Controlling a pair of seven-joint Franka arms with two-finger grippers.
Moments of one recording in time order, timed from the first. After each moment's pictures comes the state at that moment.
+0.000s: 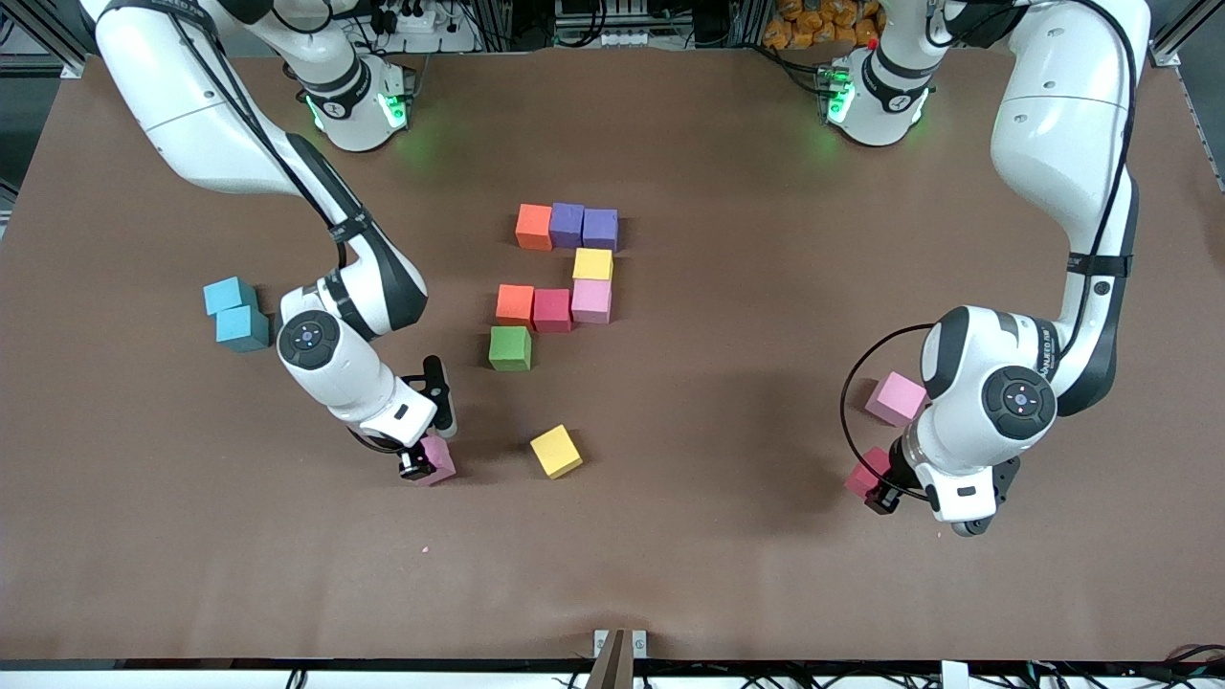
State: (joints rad) left arm -0.09 0.74 -0.14 -1.38 0.14 2.22 -1.16; right arm 0.05 0.67 0.27 -1.69 -0.27 2.54 -1.35
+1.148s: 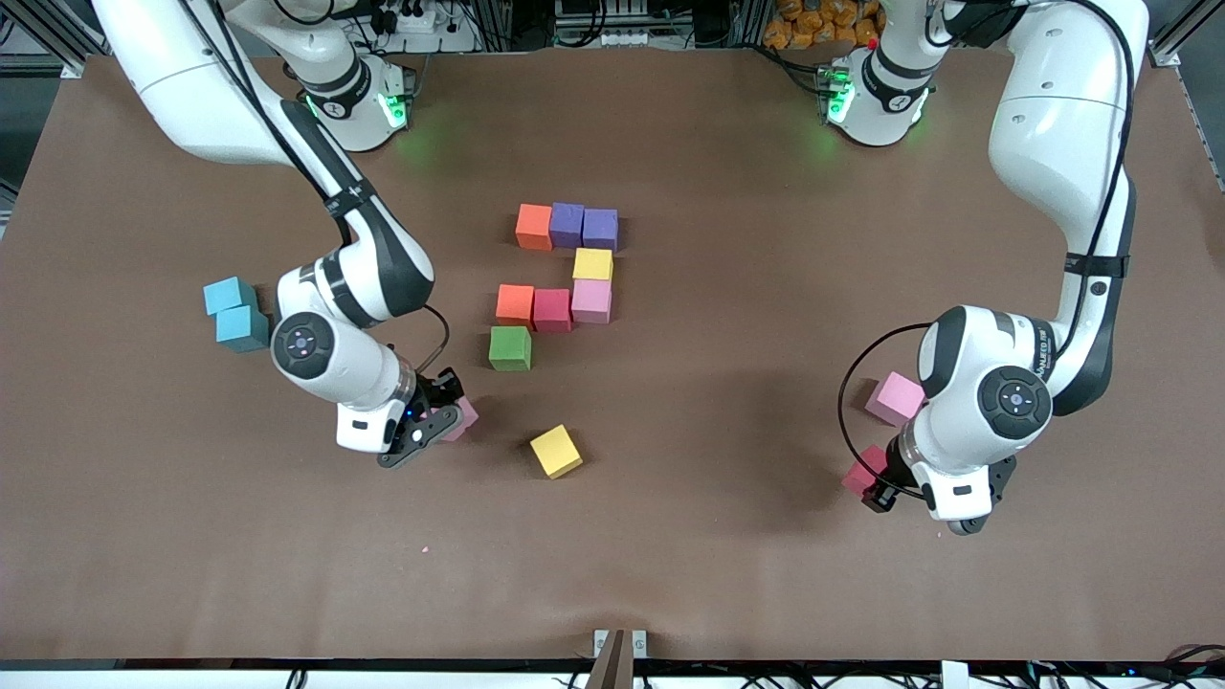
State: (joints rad) left arm -0.09 0.74 -0.14 -1.38 0.14 2.22 -1.16; right arm 0.10 0.60 0.27 -1.66 0.03 2.29 -0.18
